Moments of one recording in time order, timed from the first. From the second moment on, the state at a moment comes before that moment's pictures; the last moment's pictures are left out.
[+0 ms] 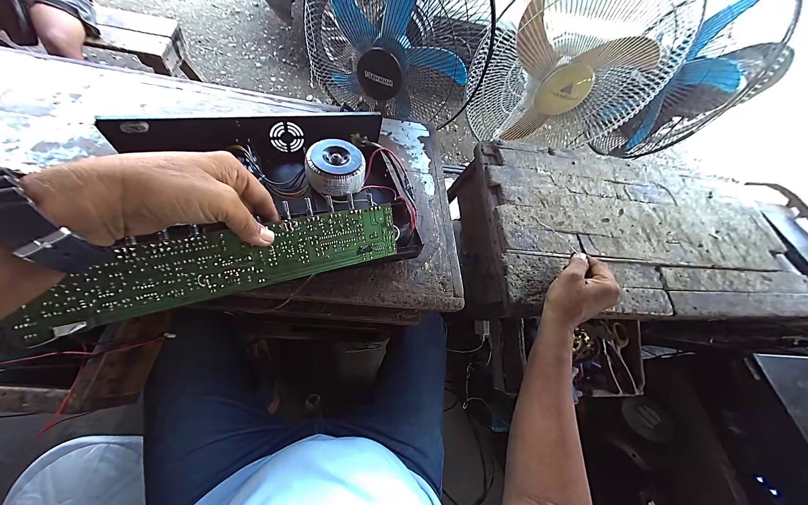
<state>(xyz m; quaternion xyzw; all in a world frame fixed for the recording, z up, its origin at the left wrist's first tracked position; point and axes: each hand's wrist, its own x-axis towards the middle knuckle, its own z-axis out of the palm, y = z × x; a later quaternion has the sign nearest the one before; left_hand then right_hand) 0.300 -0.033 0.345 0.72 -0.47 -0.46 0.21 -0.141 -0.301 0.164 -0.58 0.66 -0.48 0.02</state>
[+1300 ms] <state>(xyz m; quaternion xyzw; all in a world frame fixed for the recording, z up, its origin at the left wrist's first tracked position) 0.309 -0.033 0.337 0.71 -0.47 -0.48 0.21 -0.138 -0.300 0.166 -0.57 0.67 -0.48 0.02</state>
